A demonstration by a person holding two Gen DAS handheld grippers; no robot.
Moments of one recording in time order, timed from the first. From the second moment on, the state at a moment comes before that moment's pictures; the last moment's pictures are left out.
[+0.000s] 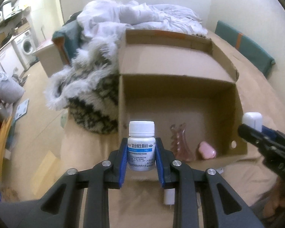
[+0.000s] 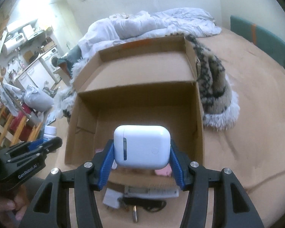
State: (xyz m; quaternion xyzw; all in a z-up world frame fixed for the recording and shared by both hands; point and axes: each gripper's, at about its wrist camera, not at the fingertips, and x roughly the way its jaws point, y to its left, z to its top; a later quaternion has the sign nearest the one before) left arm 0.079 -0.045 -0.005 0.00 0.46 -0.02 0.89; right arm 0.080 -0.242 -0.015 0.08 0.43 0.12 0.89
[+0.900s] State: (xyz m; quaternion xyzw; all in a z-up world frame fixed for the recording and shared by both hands) left arm 0.150 -0.084 -0.074 0.04 0.52 -0.04 0.85; right arm 0.152 -0.228 -0.083 0.11 0.53 0.12 0.83
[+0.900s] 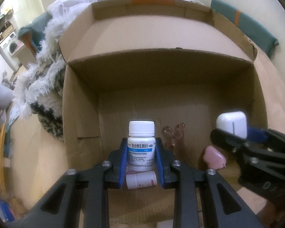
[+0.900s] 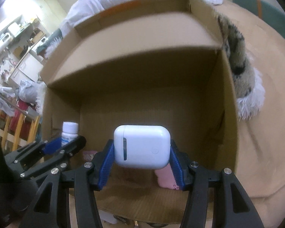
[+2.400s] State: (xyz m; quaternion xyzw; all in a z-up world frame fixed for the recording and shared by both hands) left arm 0.128 -0.099 -0.058 0.06 0.49 -0.03 0.87; right arm 0.153 -0.259 -0.075 0.21 0.51 0.11 0.83
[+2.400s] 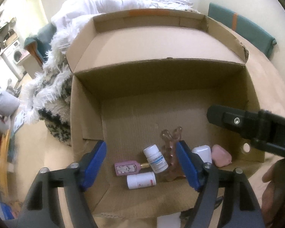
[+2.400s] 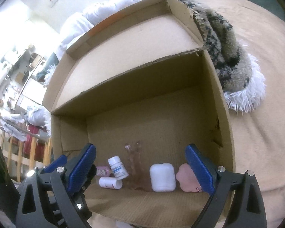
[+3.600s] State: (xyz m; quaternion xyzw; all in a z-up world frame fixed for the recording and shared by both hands) left arm 0.063 -0.021 -0.035 -0.03 0.48 0.01 0.88; right arm 0.057 -0.270 -0.067 0.24 0.51 0.10 0.82
